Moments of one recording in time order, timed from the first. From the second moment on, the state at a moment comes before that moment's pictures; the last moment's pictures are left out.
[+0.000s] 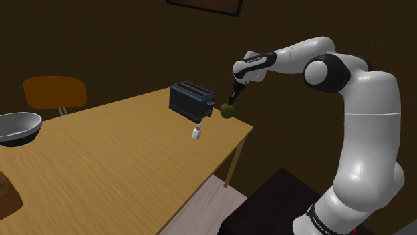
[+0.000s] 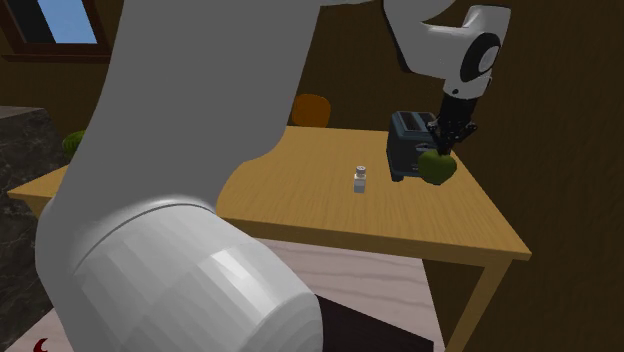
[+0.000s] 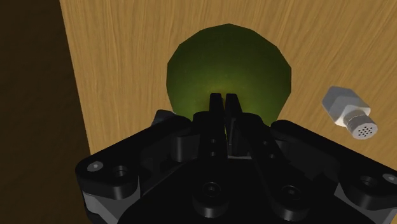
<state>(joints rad) -0.22 0.51 -0.14 -1.58 0.19 2.23 -0.80</state>
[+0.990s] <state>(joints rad) -0.22 0.61 -0.12 -1.63 0.21 2.38 -0.83</state>
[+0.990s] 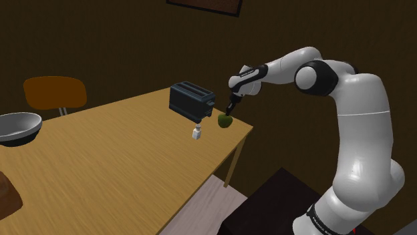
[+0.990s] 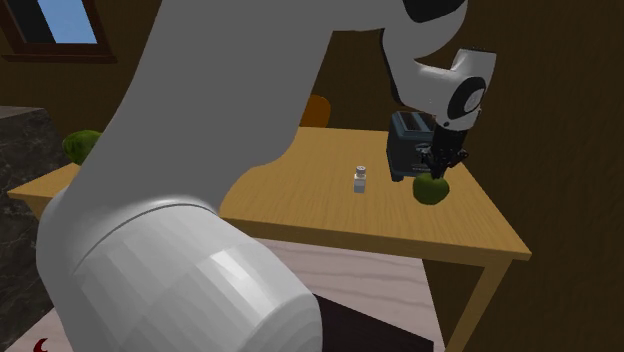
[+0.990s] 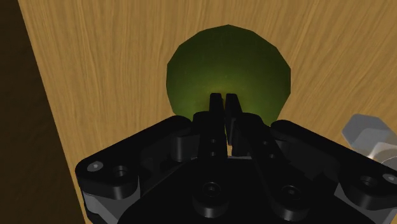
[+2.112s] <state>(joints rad) -0.23 0.60 -0.12 -1.65 0.21 2.39 -0.83</state>
